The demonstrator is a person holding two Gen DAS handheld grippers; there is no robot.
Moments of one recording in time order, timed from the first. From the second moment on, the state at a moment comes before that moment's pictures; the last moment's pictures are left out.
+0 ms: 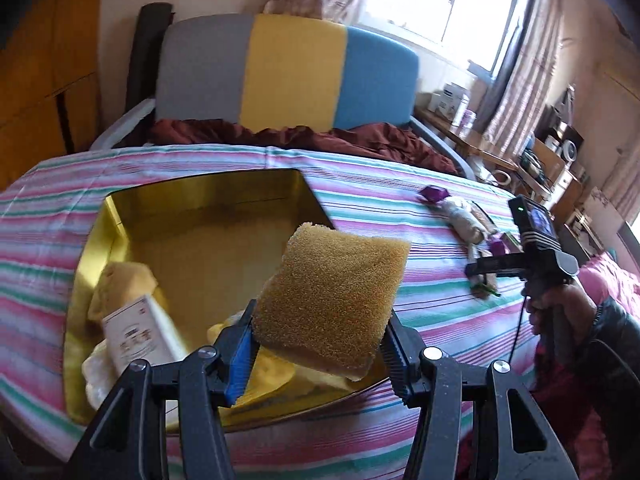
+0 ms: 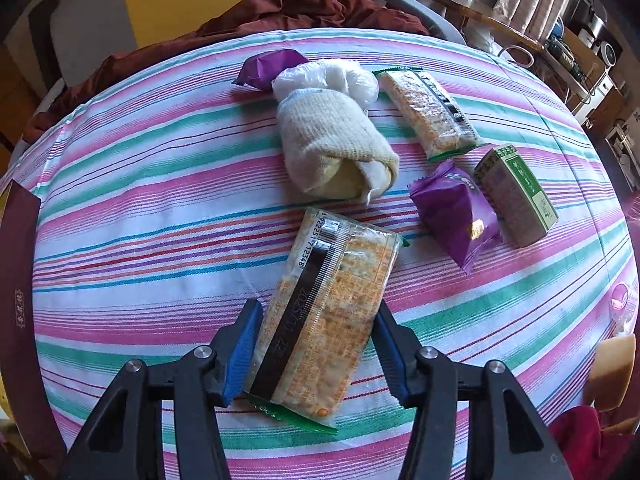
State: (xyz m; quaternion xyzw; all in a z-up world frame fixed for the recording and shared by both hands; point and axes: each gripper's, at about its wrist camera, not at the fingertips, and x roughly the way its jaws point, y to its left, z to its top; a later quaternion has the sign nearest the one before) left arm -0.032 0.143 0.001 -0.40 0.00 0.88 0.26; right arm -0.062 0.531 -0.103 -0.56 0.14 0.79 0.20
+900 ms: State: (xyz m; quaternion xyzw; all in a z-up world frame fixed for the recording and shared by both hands) left arm -0.145 0.027 -0.003 -0.42 -0.05 0.90 0.10; right arm -0.053 0.526 -0.105 -0.56 0.11 0.80 0.19
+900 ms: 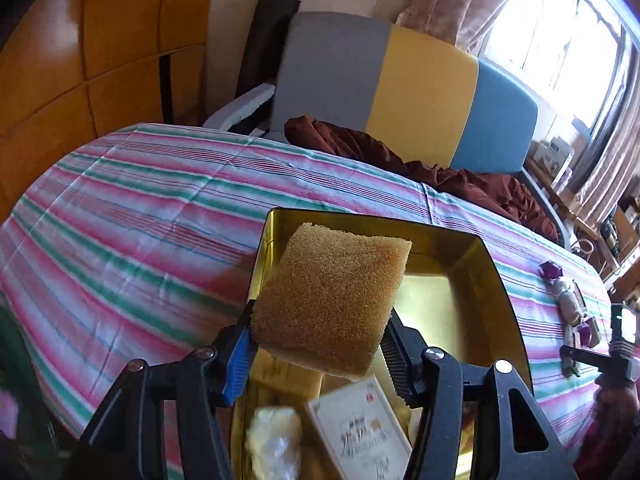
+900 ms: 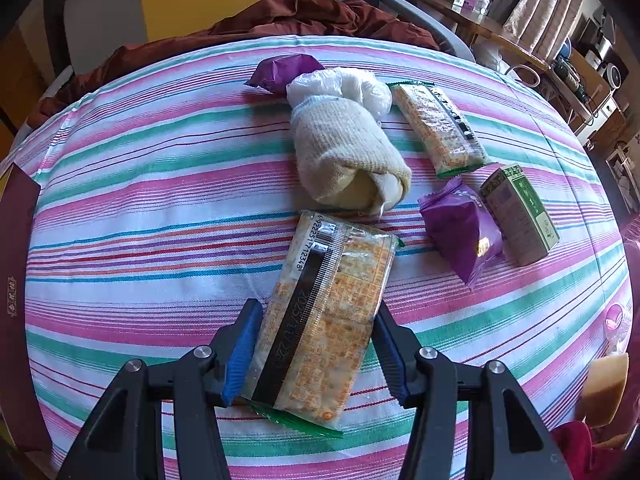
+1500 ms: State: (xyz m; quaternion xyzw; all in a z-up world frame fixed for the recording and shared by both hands) left arm -0.198 0.032 -0.040 -0.45 -0.05 0.89 0.07; right arm -0.070 0.512 -0.102 -0.55 0.08 0.81 0.19
